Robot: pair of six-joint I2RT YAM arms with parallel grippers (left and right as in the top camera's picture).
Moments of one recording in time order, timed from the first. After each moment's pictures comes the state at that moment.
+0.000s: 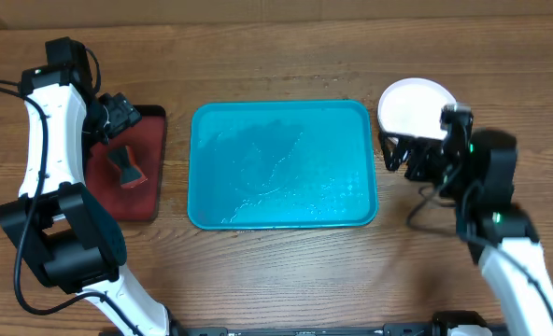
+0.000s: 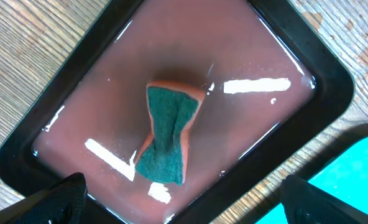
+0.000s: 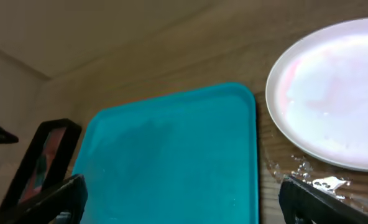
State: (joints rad) left arm 0.28 1.98 1.74 -1.17 -0.08 -0.47; right arm 0.01 1.05 0.64 -0.13 -0.45 0.37
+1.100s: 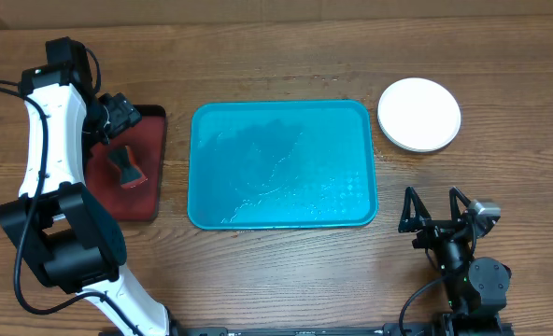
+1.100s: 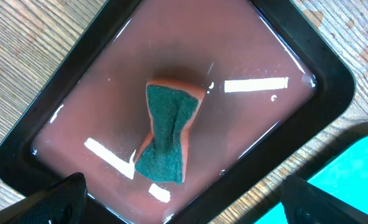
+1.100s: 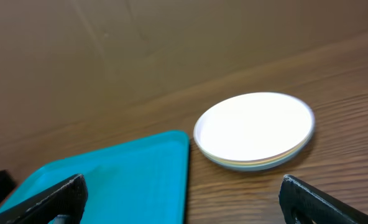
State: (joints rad) left arm 0.28 1.98 1.74 -1.17 -0.08 -0.47; right arm 0.02 0.08 0.02 -0.03 -0.10 0.35
